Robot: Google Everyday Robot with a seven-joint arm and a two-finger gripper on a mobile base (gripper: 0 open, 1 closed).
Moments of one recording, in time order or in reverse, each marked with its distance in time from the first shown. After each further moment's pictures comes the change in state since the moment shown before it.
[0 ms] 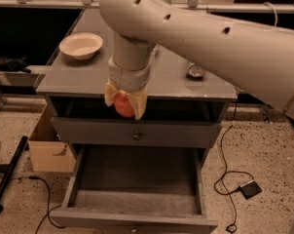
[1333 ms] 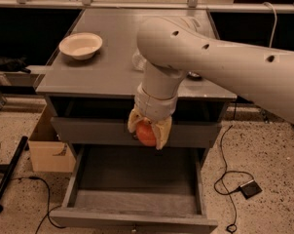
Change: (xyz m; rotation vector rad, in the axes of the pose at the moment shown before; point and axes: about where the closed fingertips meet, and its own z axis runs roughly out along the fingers) arm -0.030 0.082 0.034 -0.043 -0.119 0.156
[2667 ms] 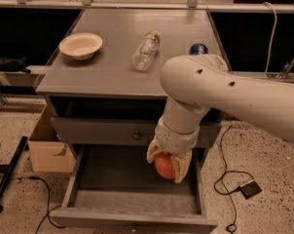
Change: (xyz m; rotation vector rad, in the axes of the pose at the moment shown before) arm -0.019 0.086 0.042 -0.075 -0.056 0.114
